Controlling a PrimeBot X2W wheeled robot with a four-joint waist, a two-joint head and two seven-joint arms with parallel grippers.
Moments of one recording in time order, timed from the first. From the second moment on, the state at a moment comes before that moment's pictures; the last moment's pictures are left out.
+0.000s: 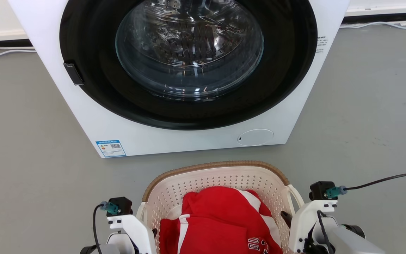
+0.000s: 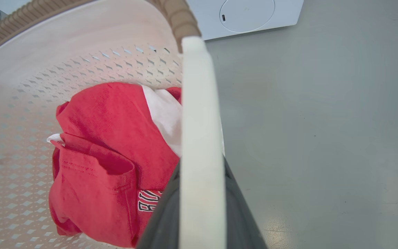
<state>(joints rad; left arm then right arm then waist) -0.51 0.09 -0.79 1.17 -1.00 -0.12 0.06 -0.57 -0.14 0.94 1.15 1.11 0.12 0.05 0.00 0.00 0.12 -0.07</state>
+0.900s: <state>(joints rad) -0.50 0.10 -0.88 1.18 -1.08 -0.12 0.04 -0.58 -0.14 1.01 1.15 1.18 0.12 0.03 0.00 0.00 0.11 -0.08</state>
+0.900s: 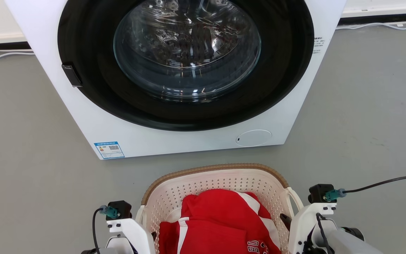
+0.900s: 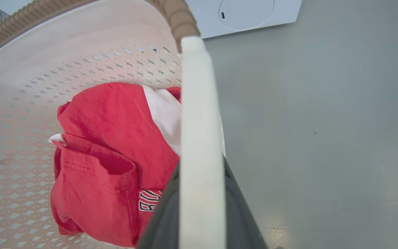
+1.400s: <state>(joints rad) -0.57 0.10 -0.91 1.19 -1.10 -0.12 -0.03 -0.63 -0.15 1.04 1.15 1.21 0.12 -0.05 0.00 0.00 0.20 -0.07</state>
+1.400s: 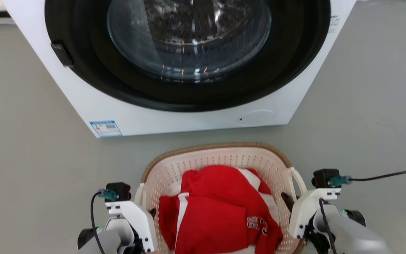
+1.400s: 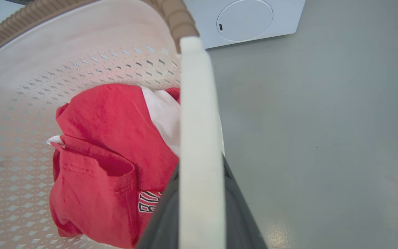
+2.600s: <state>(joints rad) -0.89 0.07 -0.88 1.26 -1.04 -0.11 -0.25 -0.87 -0.19 1.05 1.13 1.24 0.12 -0.24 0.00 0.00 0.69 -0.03</state>
